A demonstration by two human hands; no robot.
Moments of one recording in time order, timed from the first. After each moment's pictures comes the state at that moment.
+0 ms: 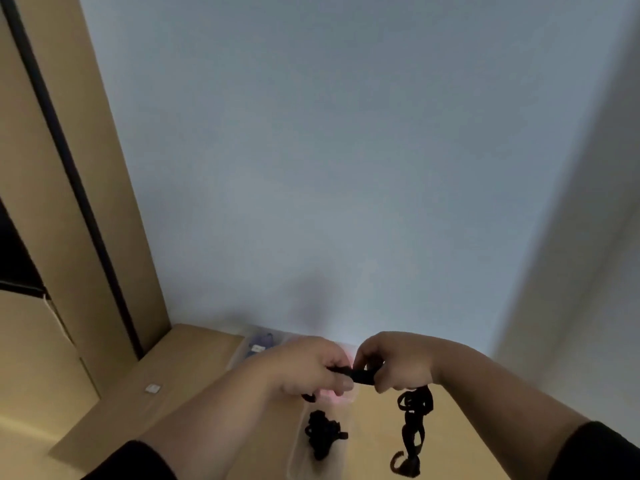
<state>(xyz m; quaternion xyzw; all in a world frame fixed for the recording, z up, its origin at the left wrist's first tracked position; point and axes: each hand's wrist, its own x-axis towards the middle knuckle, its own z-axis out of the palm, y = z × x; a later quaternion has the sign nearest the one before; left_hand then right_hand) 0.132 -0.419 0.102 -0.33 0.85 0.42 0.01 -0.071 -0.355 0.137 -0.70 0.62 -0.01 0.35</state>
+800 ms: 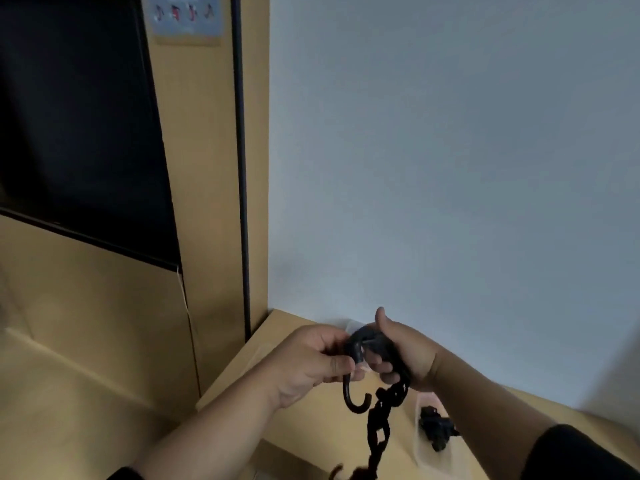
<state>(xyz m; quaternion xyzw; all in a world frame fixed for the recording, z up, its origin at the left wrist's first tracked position) 0.407 -0.392 0.103 -0.26 0.61 0.67 -0.34 0.193 -0.393 0.111 -0.54 0.44 -0.31 0.64</state>
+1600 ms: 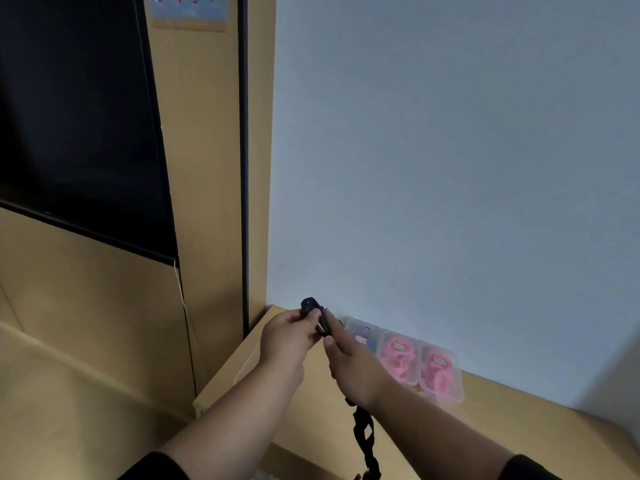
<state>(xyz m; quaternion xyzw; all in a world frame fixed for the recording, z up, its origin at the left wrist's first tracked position) 0.395 -0.439 0.084 -0.47 0.29 0.61 -0.57 0.274 -0.390 0.078 -0.67 0.58 -0.32 0.34</state>
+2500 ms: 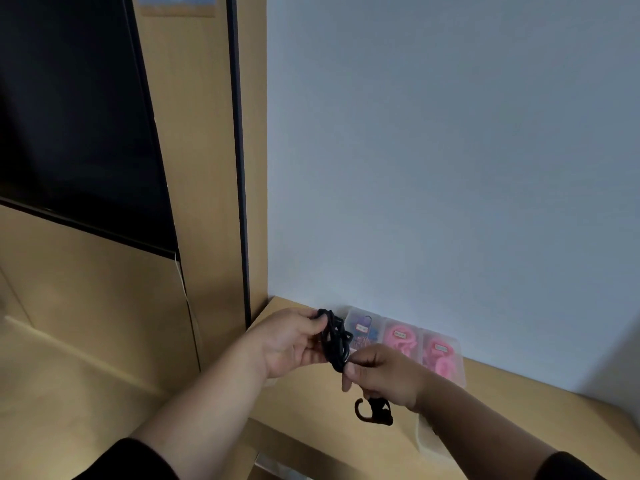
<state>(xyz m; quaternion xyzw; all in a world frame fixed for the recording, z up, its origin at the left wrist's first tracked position) 0.420 -0.425 0.110 -0.35 0.41 0.78 -0.31 0.216 -0.373 0.075 -0.69 0.48 -0.26 0.48</state>
